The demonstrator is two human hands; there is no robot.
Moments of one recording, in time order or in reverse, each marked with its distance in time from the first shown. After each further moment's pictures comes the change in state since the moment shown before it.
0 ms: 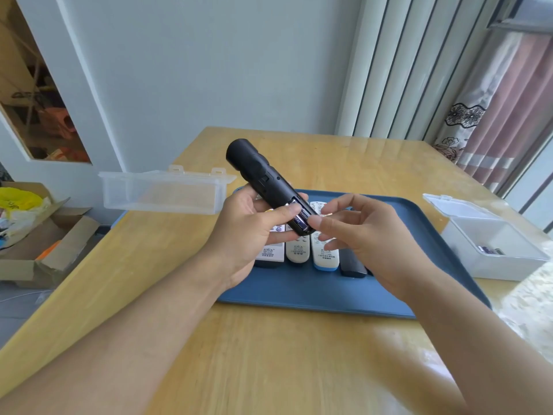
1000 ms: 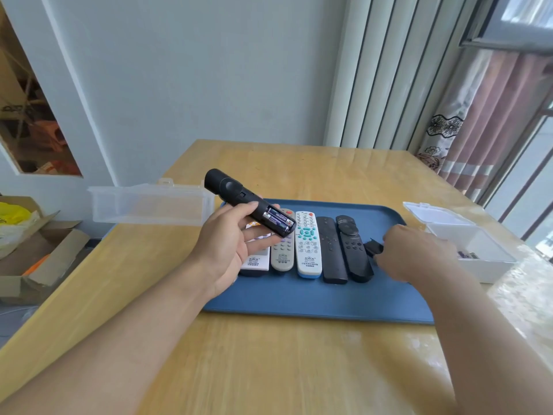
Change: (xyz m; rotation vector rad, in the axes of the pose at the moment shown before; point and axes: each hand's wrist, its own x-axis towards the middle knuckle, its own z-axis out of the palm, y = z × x) left_hand 0.008 -0.003 -0.001 -0.284 0.080 -0.137; right_hand 0.013 0.017 -0.074 -1.456 0.140 0.379
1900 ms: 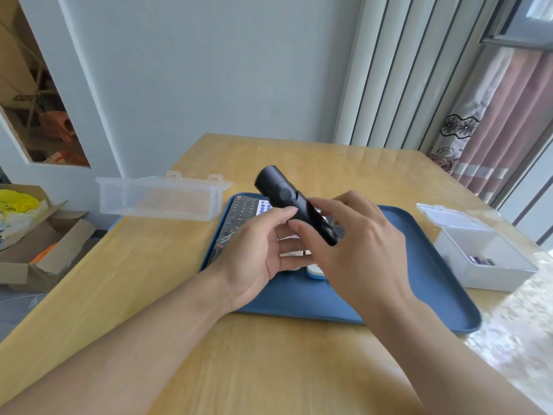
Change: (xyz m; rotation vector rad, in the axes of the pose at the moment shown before) left_hand -0.023 -0.007 0.017 0.090 -0.280 -0.086; right_hand -0.053 -0.078 0.007 0.705 0.790 -0.542
